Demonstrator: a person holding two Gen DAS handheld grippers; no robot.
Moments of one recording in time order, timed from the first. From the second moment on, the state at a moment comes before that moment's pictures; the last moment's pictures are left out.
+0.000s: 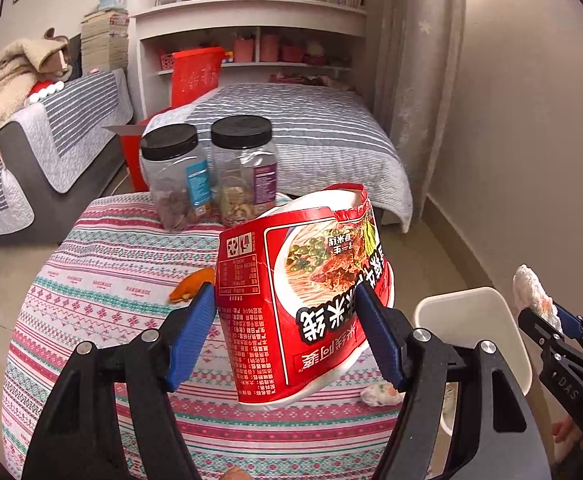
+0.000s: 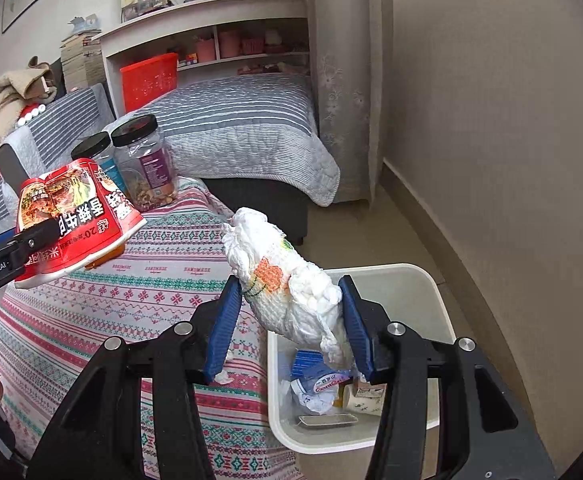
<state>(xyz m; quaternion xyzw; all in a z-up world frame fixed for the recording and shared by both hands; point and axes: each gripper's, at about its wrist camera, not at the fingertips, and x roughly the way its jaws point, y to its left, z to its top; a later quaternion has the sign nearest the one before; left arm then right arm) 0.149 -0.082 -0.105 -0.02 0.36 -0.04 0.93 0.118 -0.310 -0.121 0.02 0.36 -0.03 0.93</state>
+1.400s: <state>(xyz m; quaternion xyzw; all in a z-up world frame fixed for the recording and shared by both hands) 0.130 -0.255 -0.142 0.03 0.39 -0.22 0.89 0.041 -0.432 -0.116 0.10 0.31 -0.24 0.91</state>
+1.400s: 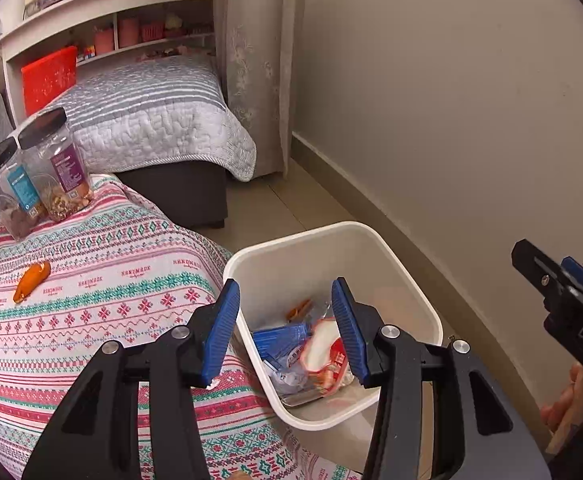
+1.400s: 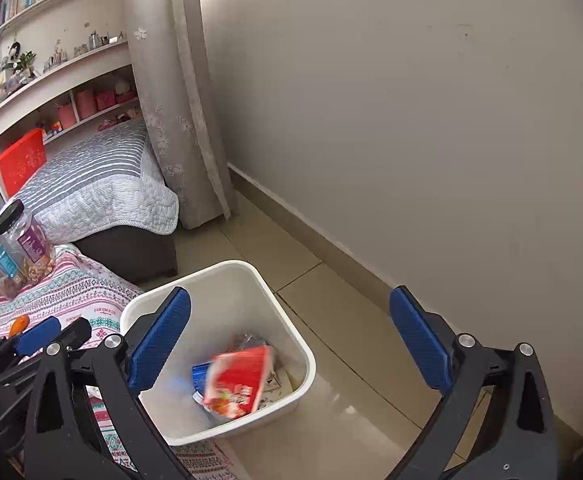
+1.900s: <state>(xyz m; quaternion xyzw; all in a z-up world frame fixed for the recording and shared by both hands) 0.131 -0.226 -0.146 0.07 0.42 -0.19 0.89 0.045 -0.401 -0.112 0.08 0.31 -0.22 0.92</state>
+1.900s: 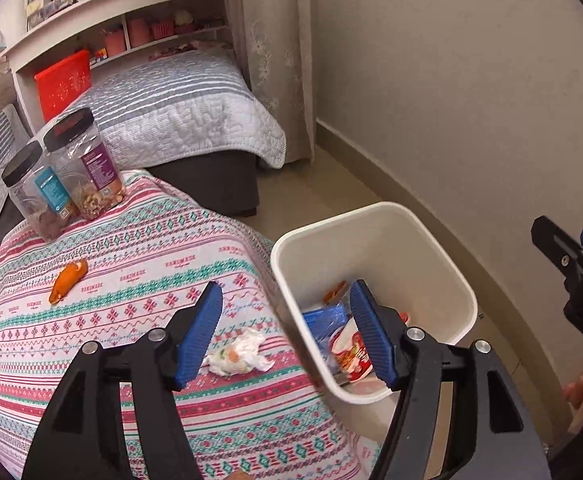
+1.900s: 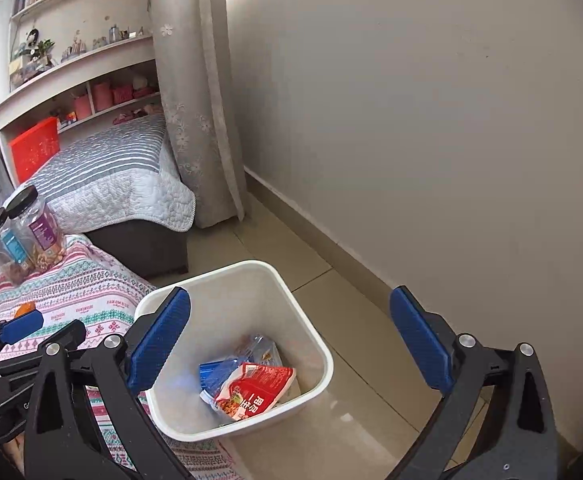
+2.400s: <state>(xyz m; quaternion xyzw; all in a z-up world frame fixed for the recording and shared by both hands) 0.144 -0.178 -0.171 0.08 0.45 -0.15 0.88 0.070 -0.348 -0.118 0.04 0.34 -0.17 0.92</state>
